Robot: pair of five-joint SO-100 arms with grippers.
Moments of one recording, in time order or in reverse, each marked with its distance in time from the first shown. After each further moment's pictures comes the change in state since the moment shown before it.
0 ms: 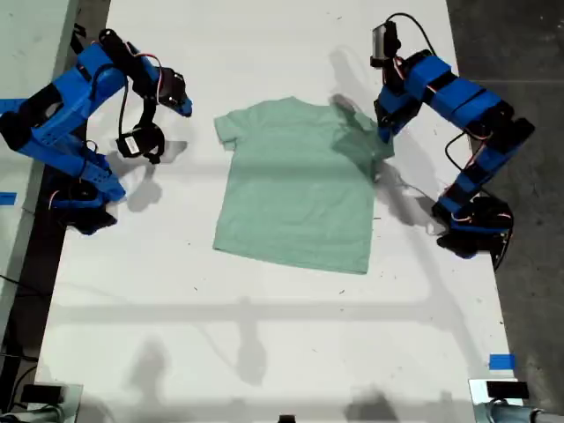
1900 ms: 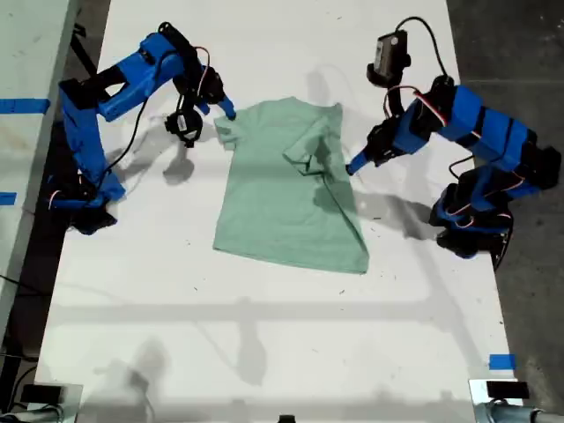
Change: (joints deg) arm 0 -4.3 -43.9 -34.1 3.5 3.3; arm 1 -33.0 30.1 1.6 11.8 26.2
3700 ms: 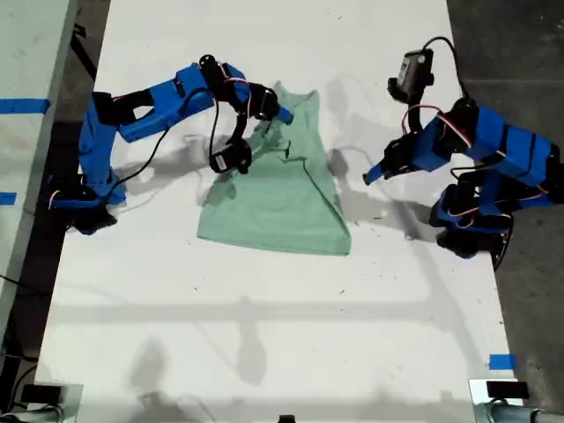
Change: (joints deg) arm 0 18.4 -8.8 -14.2 -27.1 -6.6; arm 1 -2.8 18.4 21.4 -7.3 6.1
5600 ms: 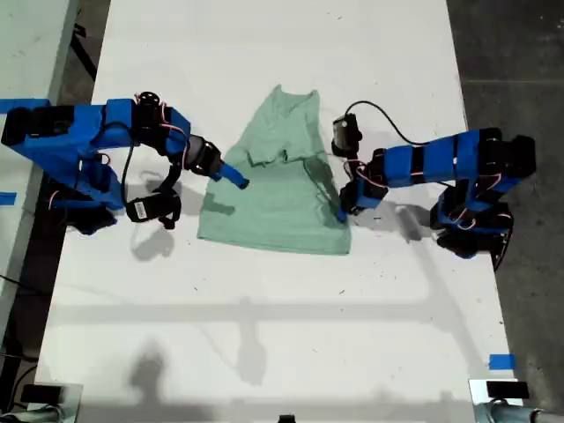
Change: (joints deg) arm 0 20.7 51.2 53.9 11.0 -21.4; arm 1 -7.9 -38.5 10.5 -33.5 2.1
